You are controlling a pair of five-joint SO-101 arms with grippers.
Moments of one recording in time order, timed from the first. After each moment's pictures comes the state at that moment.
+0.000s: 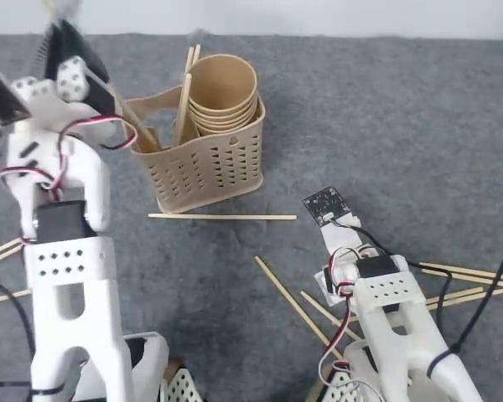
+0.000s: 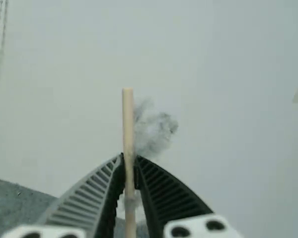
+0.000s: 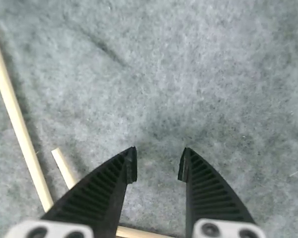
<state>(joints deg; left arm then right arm) -13.6 -38.2 32.1 16.5 21.8 -15.2 -40.4 73.7 51.4 15.9</state>
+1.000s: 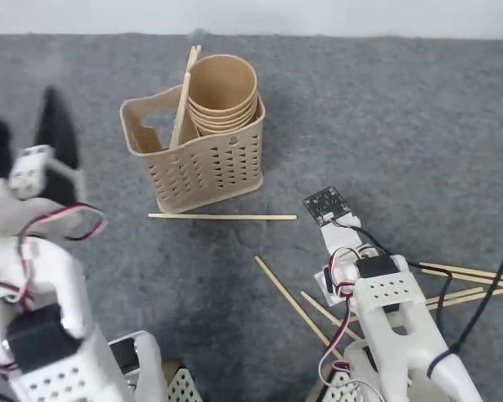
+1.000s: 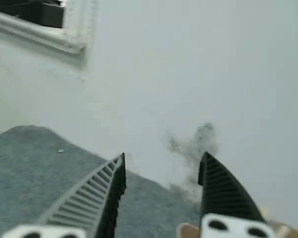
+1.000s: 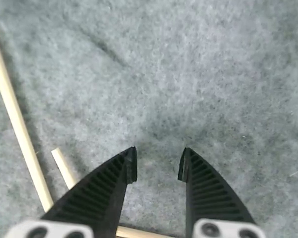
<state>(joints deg) -26.5 -67.6 36.6 47.2 21.4 -15.2 -40.4 73.7 51.4 15.9</state>
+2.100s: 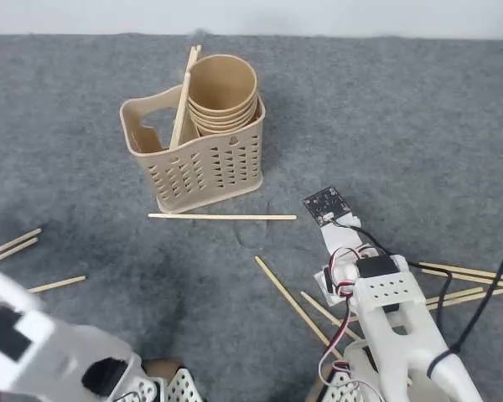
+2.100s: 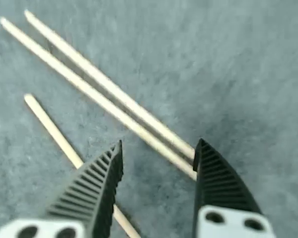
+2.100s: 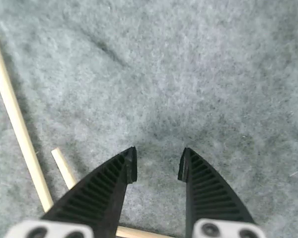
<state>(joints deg) -66.5 8.5 22.3 48.0 17.2 -15.2 -40.4 73.7 51.4 15.9</state>
